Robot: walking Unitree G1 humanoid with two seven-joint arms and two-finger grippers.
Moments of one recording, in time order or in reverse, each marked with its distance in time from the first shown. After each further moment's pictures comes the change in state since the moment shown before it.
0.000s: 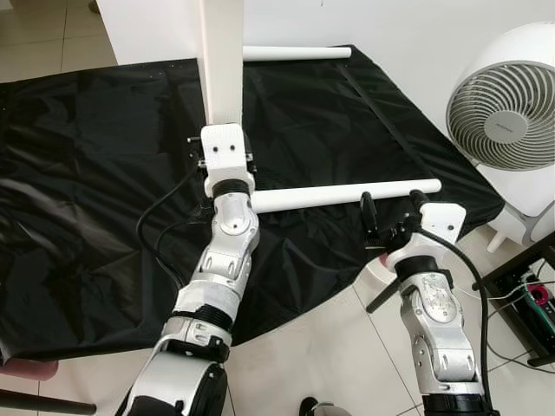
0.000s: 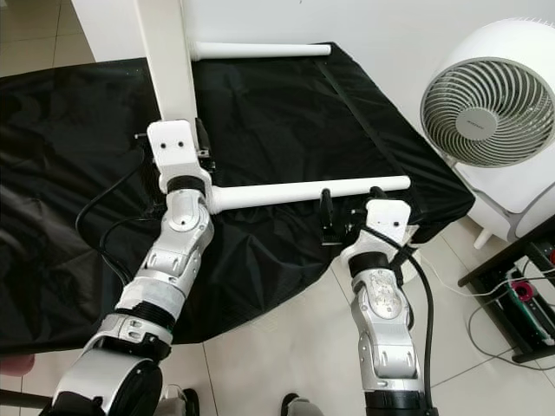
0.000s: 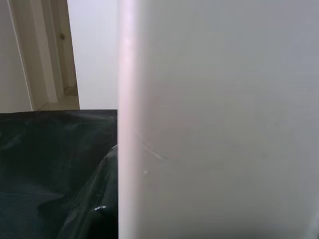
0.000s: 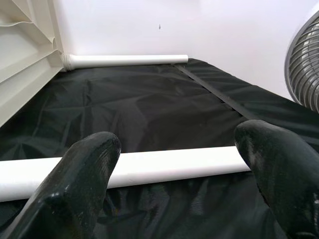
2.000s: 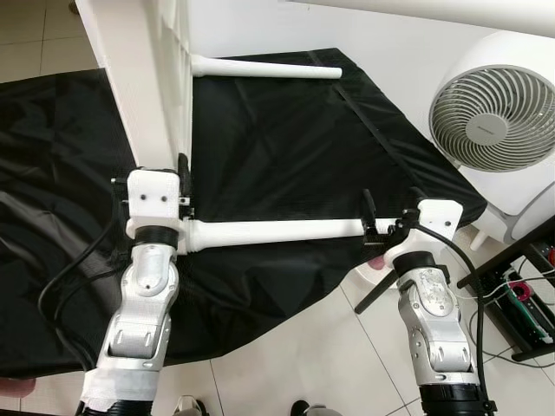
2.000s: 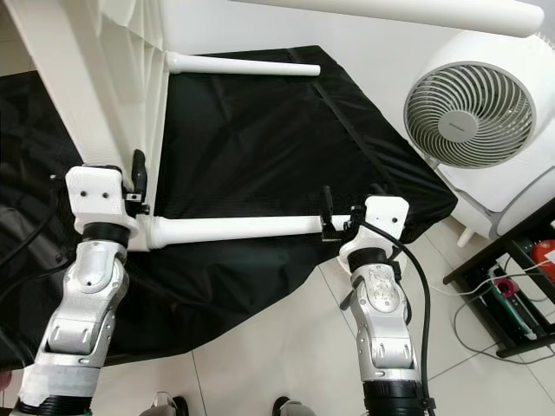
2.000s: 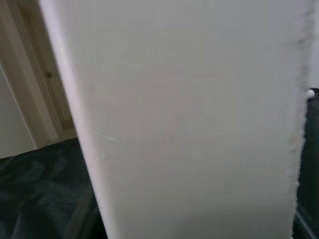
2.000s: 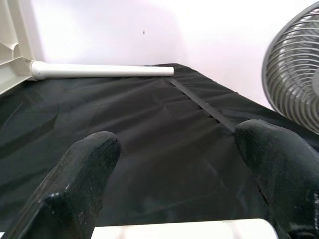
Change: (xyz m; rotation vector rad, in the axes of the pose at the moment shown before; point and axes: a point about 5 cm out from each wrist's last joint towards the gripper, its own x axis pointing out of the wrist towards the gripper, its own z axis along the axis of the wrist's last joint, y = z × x) left arm -0.050 0.102 0.021 0.278 -0.067 -0.061; right arm 0.012 -0.001 -0.003 0.006 -0.017 0.002
